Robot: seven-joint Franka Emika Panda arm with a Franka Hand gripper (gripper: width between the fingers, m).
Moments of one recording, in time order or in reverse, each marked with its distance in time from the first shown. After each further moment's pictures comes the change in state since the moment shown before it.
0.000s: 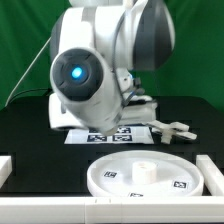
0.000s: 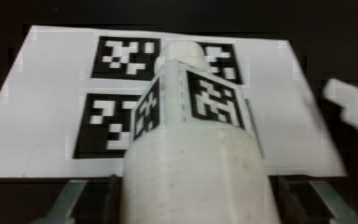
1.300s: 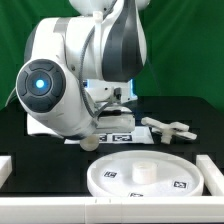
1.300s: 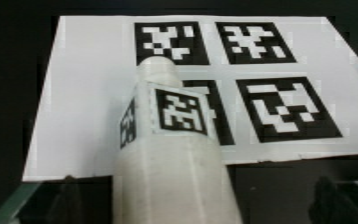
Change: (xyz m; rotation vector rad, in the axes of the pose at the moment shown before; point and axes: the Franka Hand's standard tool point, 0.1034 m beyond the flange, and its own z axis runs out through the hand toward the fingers) arm 0.020 0.062 0.037 0.017 -0.061 0.075
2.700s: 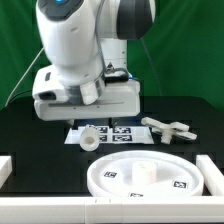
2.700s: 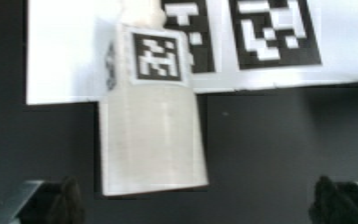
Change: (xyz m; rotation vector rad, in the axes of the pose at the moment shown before) arm -0.015 -0.013 -0.029 -0.047 0.376 -0.019
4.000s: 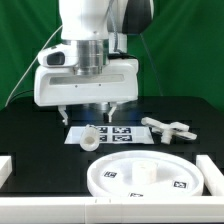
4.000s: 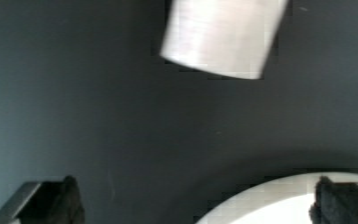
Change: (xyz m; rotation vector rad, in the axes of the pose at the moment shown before) arm 0.012 0.001 -0.021 -0.123 0.580 -0.144
